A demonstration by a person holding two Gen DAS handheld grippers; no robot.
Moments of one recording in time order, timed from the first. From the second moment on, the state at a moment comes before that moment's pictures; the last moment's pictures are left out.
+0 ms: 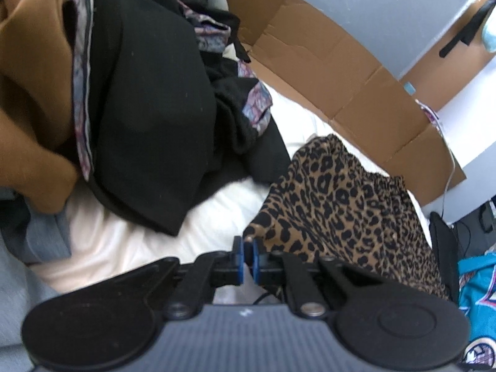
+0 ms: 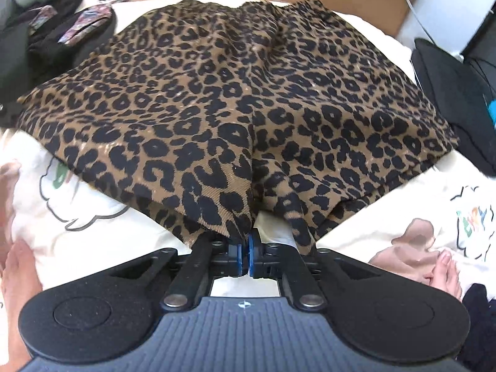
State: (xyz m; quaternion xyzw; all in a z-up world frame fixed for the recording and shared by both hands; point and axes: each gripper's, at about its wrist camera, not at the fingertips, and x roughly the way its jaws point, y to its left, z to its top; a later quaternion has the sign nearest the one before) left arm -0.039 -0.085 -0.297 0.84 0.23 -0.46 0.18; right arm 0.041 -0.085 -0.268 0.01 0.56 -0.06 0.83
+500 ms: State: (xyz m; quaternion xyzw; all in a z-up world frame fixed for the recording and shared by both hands) left arm -0.076 -0.086 -0.307 0.83 0.22 -0.48 0.17; right arm 0.039 -0.077 -0.261 0.00 0.56 -0.03 0.83
